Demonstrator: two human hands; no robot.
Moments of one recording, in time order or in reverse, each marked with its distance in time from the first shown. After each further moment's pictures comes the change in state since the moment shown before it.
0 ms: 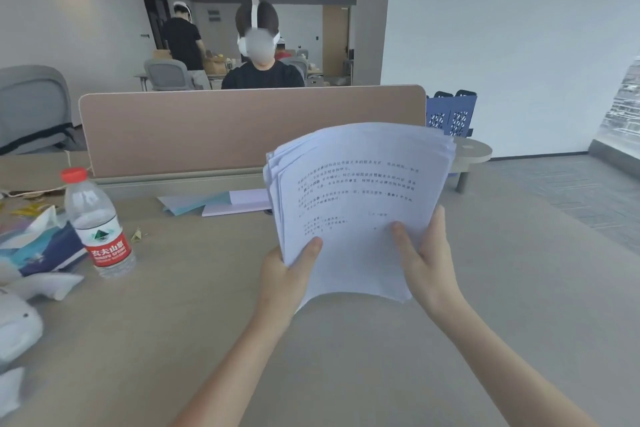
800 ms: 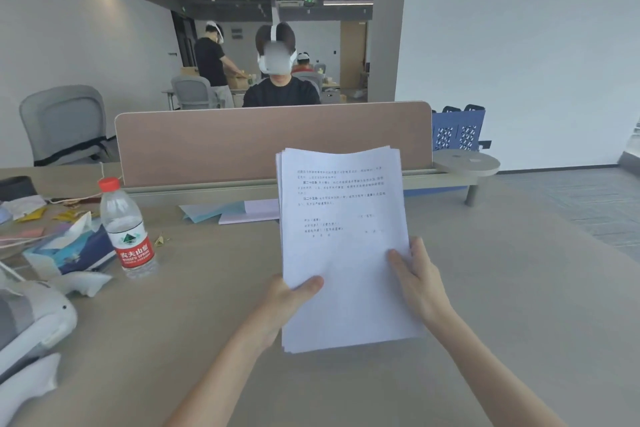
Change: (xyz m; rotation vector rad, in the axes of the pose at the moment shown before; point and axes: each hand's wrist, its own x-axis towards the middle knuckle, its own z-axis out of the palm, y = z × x) left_hand -0.006 -0.014 -0.024 0.084 -0.250 -0.314; right_hand 0.002 0.036 -0.005 -0.079 -0.152 0.259
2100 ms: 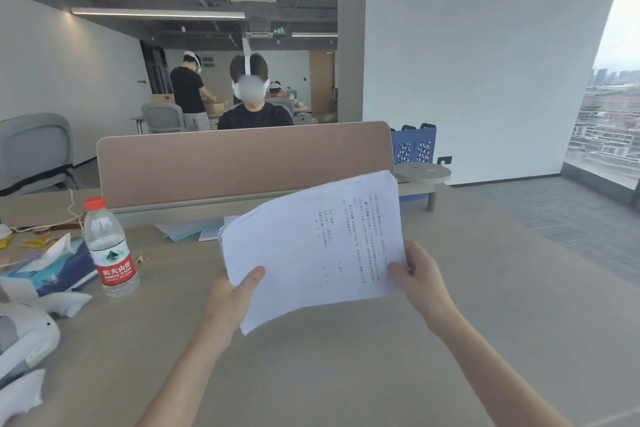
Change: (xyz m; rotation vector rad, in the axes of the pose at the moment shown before) left_hand -0.038 0.015 -0.029 0.004 0.330 0.231; right_hand -0.029 0.014 -0.045 0.045 0.099 -0.118
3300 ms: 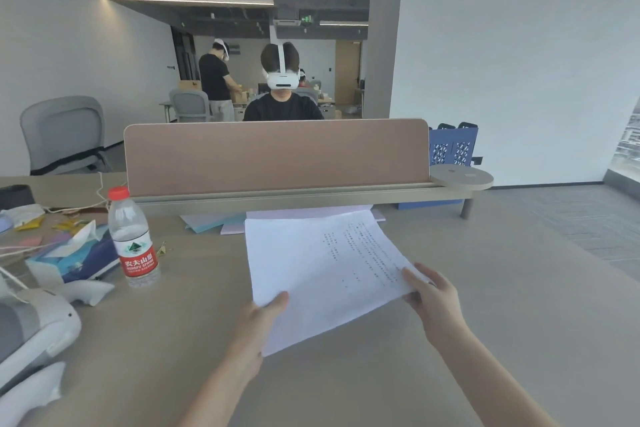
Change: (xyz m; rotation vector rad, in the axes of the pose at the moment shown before) left_hand 0.011 -0.046 0.005 -0.147 -0.035 -0.238; right_hand 0.032 0.029 0.043 0.479 0.110 0.414
